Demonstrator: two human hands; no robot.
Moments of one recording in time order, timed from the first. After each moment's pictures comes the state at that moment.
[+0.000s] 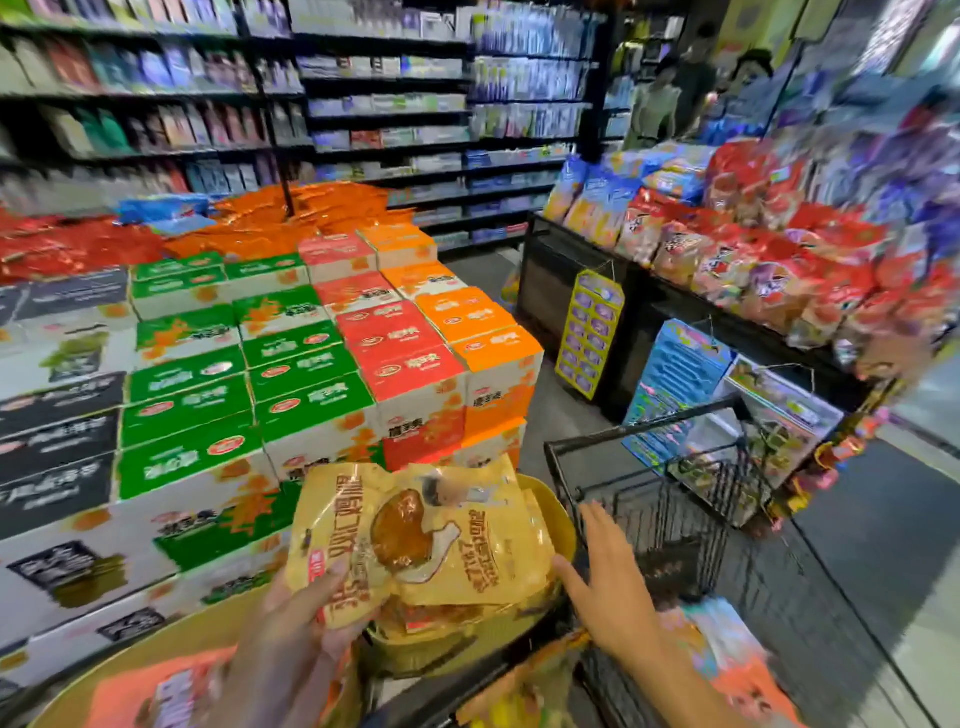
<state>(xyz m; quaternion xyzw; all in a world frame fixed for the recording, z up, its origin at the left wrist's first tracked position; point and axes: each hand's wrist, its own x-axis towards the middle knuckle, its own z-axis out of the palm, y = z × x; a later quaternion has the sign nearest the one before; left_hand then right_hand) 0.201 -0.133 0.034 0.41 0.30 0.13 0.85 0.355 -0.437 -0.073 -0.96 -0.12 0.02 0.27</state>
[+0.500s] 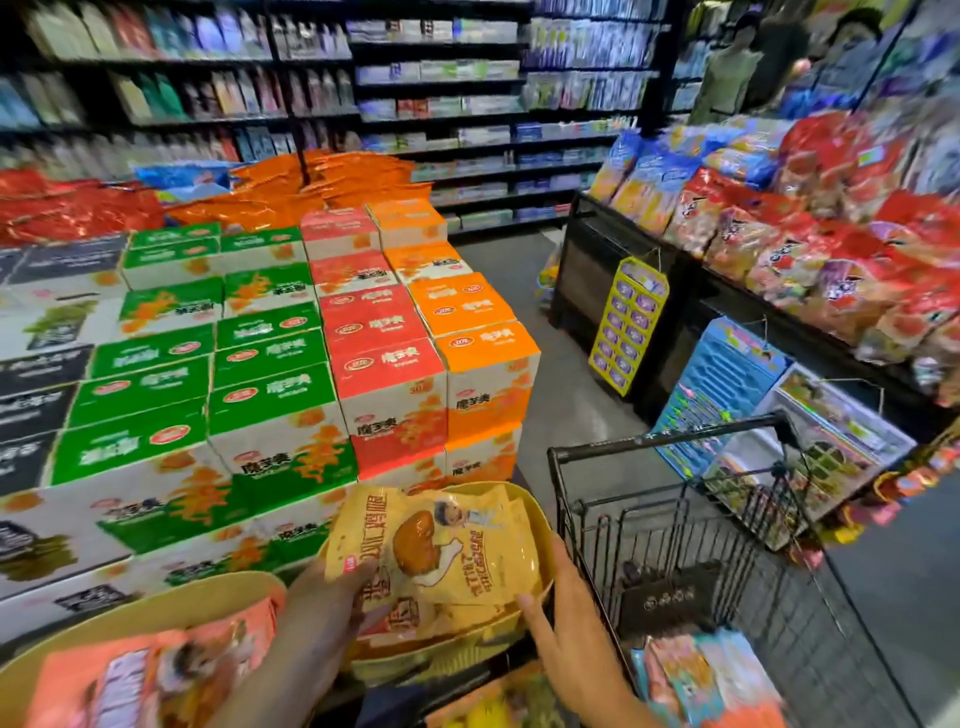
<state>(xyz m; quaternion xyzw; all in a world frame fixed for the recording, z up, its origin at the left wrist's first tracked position) 0.277 -0.174 -0.027 0.48 0.47 0.06 0.74 0.369 -0.443 -0.108 -0.88 -0.19 0.11 0.42</state>
